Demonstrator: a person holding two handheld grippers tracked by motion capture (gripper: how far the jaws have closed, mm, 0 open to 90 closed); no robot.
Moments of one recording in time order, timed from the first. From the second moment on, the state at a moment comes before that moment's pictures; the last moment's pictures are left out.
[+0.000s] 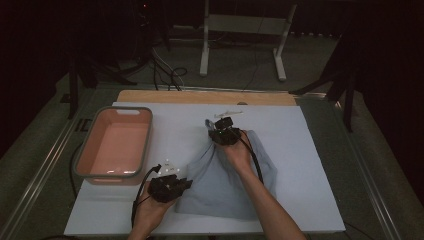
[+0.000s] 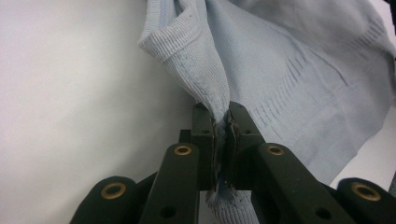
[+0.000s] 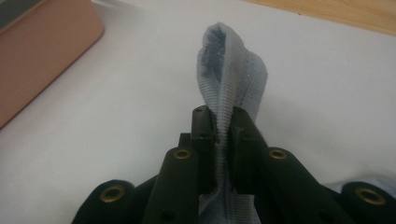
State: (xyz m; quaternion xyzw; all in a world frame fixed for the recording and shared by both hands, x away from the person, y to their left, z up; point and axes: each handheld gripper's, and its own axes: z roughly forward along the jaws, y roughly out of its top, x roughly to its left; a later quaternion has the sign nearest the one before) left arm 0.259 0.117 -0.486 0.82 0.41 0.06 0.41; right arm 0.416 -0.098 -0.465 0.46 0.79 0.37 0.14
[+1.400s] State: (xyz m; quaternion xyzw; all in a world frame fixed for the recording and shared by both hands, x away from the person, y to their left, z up) left arm 0.251 0.088 -0.448 0.81 0.36 0.03 0.46; right arm 0.419 -0.116 -0.457 0.45 0.80 0.38 0.12
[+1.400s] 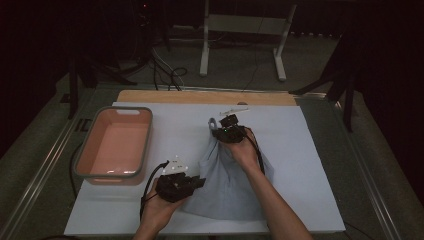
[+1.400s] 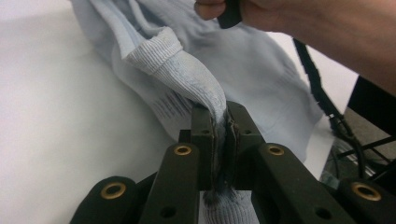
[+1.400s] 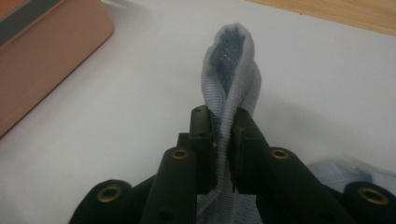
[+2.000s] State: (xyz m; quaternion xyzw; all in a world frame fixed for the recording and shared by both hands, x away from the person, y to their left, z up) left arm 0.257 0.048 -0.437 0.82 0.33 0.01 0.47; right arm 0.420 -0.143 -0.448 0.45 0.80 0.38 0.12
